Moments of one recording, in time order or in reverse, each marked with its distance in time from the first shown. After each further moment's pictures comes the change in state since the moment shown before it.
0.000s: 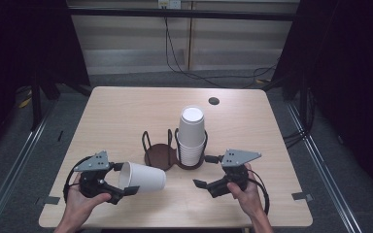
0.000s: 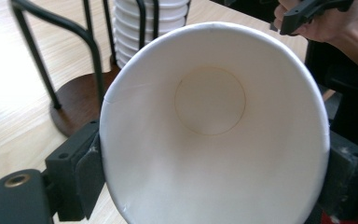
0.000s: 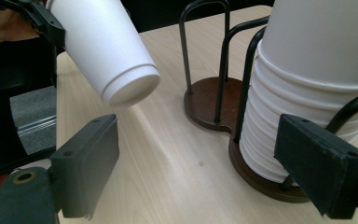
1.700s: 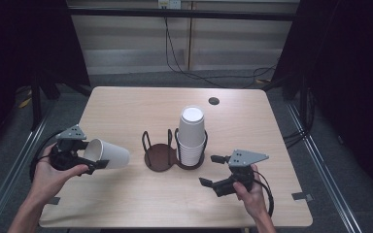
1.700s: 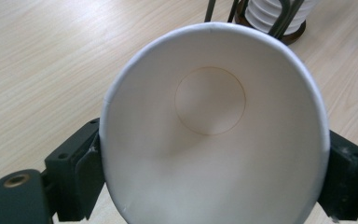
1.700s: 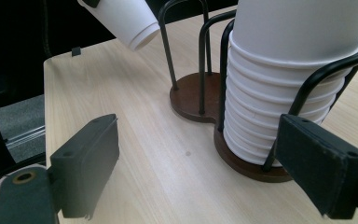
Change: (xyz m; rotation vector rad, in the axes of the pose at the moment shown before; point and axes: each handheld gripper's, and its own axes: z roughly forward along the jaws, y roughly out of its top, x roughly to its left) left arm 0.067 0.029 -0.052 0.265 0.295 -0.085; right arm -0.006 -0.010 -0.012 -0.017 -0.049 0.046
